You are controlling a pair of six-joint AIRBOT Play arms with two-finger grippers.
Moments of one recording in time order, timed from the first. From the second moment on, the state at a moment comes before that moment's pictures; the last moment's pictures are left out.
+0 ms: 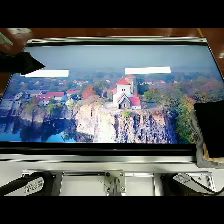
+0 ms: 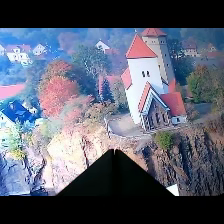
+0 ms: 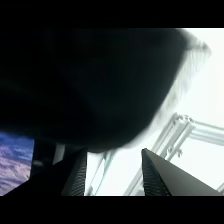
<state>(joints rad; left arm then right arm) 0.10 -1.24 1.63 0.95 -1.29 -1.38 -1.12 -1.24 1.08 -1.53 1.51 1.67</state>
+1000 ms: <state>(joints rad) -0.34 -1.46 1.63 1.42 -1.47 -1.56 -0.12 -1.29 1.48 -1.41 1.41 1.53</state>
